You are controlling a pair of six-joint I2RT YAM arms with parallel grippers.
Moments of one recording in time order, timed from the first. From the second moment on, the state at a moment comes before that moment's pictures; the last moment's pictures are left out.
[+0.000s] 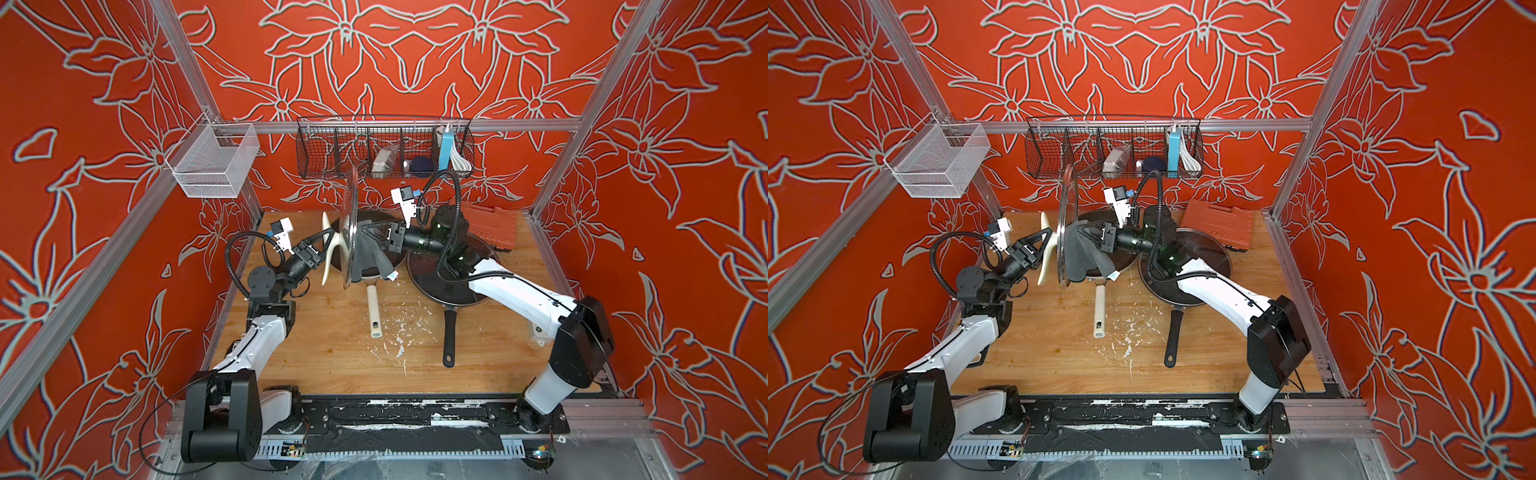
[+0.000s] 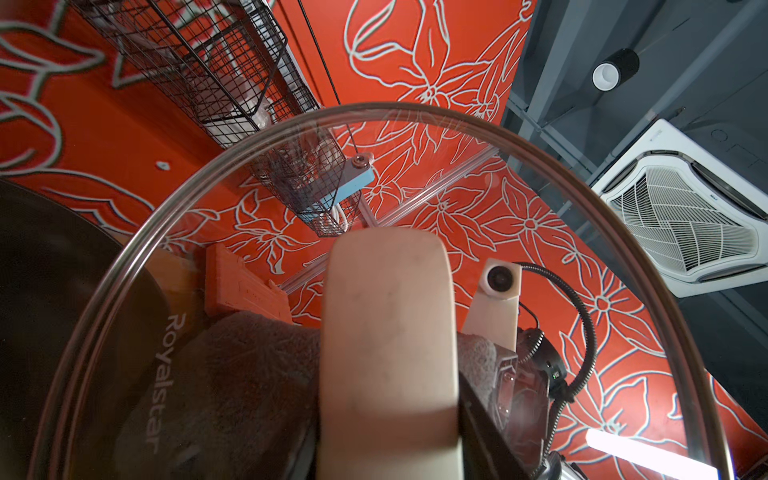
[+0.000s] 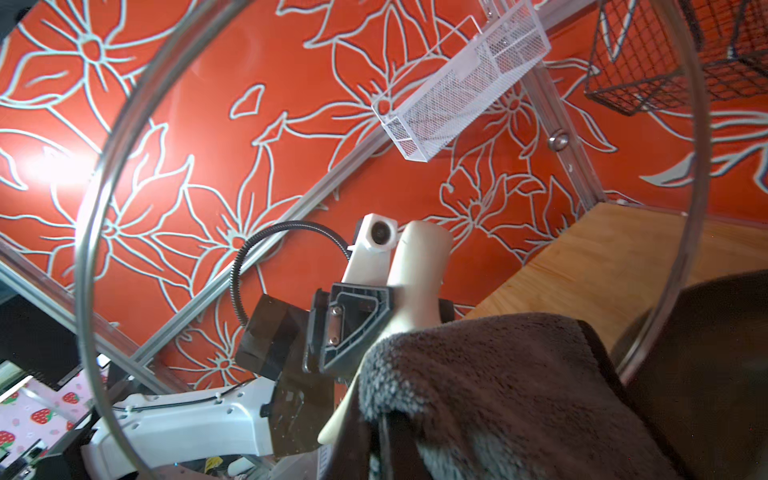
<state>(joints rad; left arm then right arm) 0.08 1.19 0.59 1.07 0.75 -1.36 0.73 1.68 1.41 0.44 -0.69 0.76</state>
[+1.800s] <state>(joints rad) 0.05 1.26 0.67 1.09 0.95 -1.42 0.65 1.70 1.67 0.37 -0.75 0.81</state>
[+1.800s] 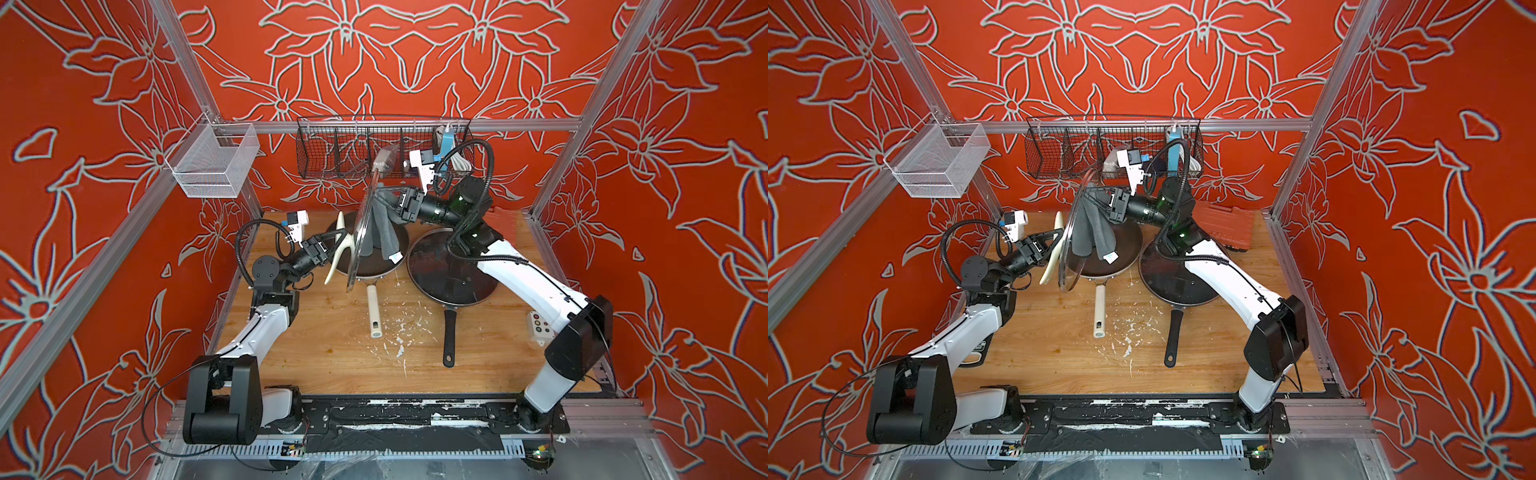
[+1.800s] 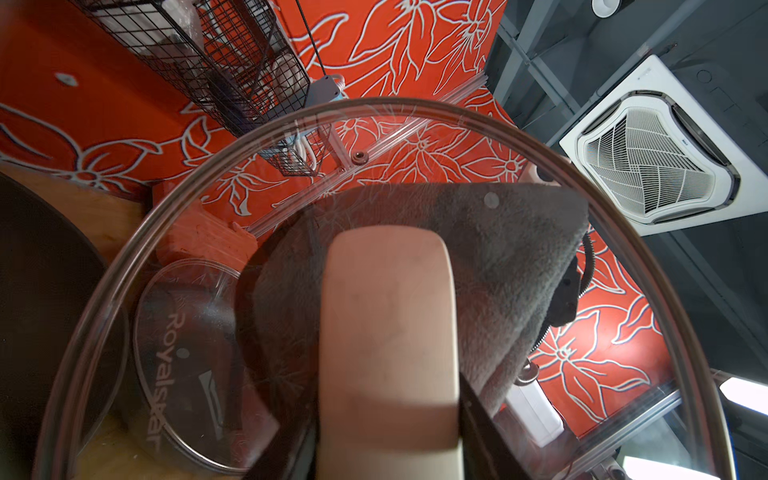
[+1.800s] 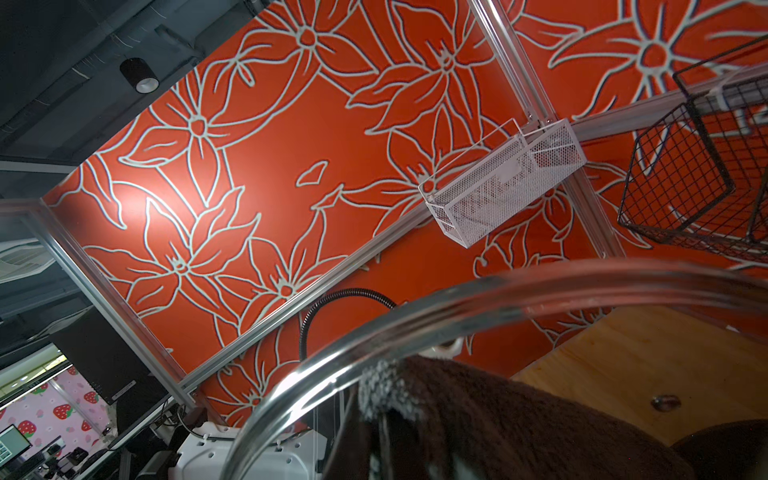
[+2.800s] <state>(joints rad) 0.01 1.26 0.74 1.10 0.99 -1.45 0.61 1.89 1.99 0.29 -0.79 0.85</state>
